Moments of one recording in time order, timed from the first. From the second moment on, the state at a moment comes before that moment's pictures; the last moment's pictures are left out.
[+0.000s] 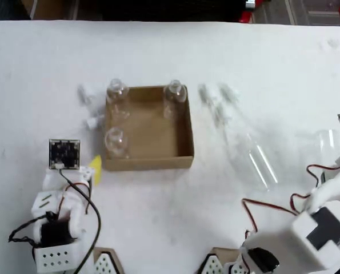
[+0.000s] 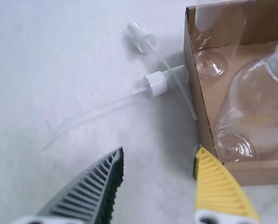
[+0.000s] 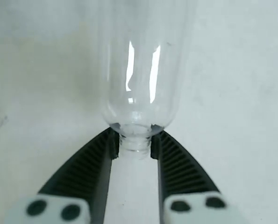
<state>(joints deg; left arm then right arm) -14.9 -103.9 97.1 53.9 -6.8 49.6 3.5 15.6 65.9 53.4</state>
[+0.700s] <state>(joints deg) -14.9 -103.9 88.8 53.9 -5.1 30.2 -35.0 15.7 95.7 60.4</state>
